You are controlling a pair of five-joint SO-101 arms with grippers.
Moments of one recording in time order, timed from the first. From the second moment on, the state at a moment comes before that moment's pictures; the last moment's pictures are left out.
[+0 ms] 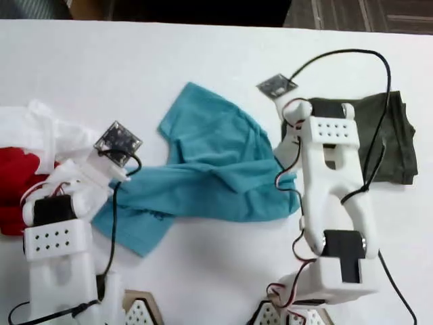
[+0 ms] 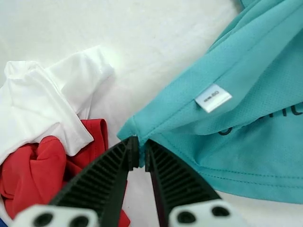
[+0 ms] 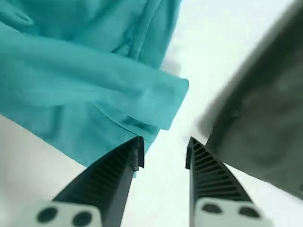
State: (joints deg) left arm -20.2 -52.1 55.9 64.2 -46.7; right arm -0.6 4.0 8.4 82.5 35.2
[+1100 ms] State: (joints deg) left arm -20.1 -52.1 55.9 64.2 -46.7; right arm -4.5 22.3 -1.0 80.2 21.1
